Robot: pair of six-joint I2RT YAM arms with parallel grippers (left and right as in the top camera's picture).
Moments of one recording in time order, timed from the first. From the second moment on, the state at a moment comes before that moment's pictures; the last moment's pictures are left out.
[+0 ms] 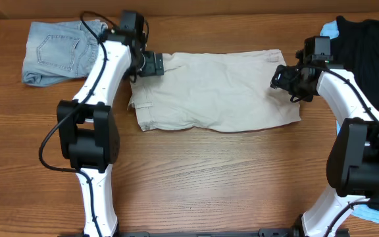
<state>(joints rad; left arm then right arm) -0.15 2.27 2.01 -1.04 0.04 -0.25 -0.07 1.96 1.42 -0.68 -0.15 0.30</state>
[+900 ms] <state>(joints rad) -0.15 2.22 2.48 -1.69 0.00 -0.25 -0.06 1.98 1.30 -0.79 -0.18 0.33</state>
